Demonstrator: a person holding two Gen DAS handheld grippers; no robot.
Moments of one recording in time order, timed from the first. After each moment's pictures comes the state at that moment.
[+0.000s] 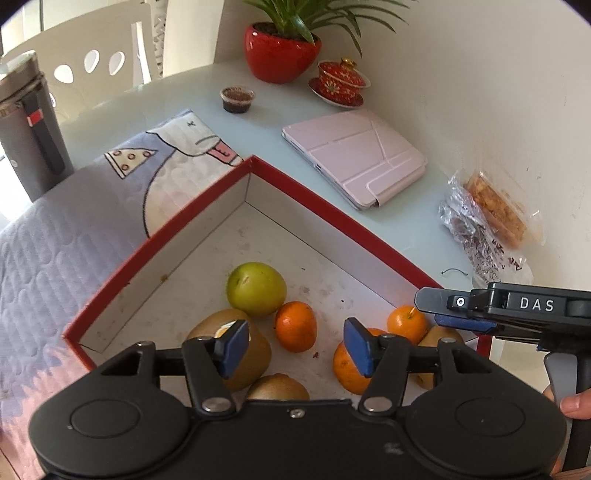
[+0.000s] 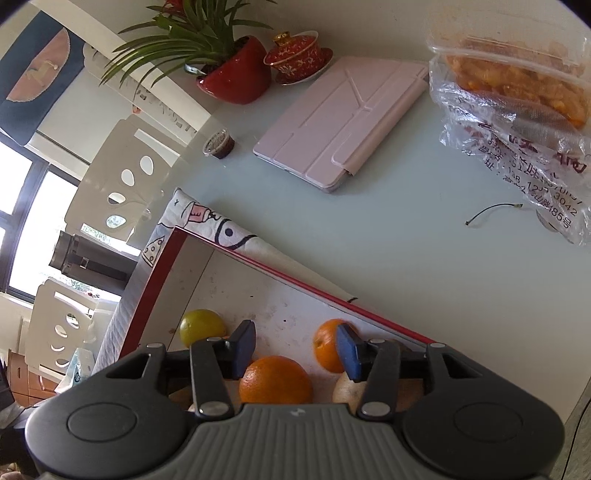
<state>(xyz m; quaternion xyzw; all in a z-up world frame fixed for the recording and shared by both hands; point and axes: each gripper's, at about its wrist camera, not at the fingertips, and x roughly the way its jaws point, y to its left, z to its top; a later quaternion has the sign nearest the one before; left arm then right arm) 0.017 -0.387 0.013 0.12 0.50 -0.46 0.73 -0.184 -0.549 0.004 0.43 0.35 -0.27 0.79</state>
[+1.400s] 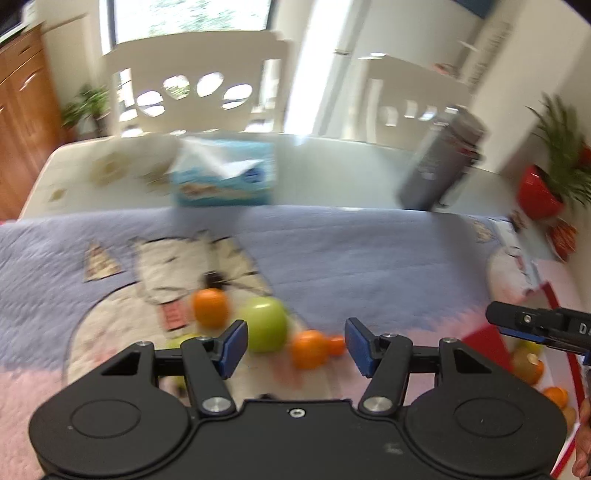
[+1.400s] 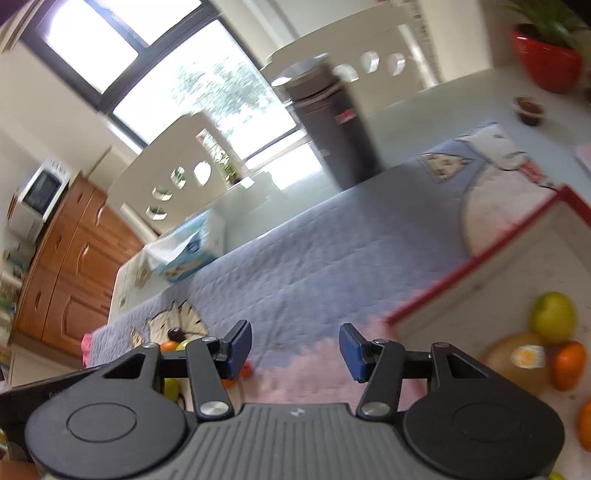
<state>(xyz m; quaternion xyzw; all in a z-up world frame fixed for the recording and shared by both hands) 0.120 -0.052 0.039 -0.03 0.51 -0.15 0.85 0.048 -0.323 0.040 0.25 0.45 -0.01 0.86</state>
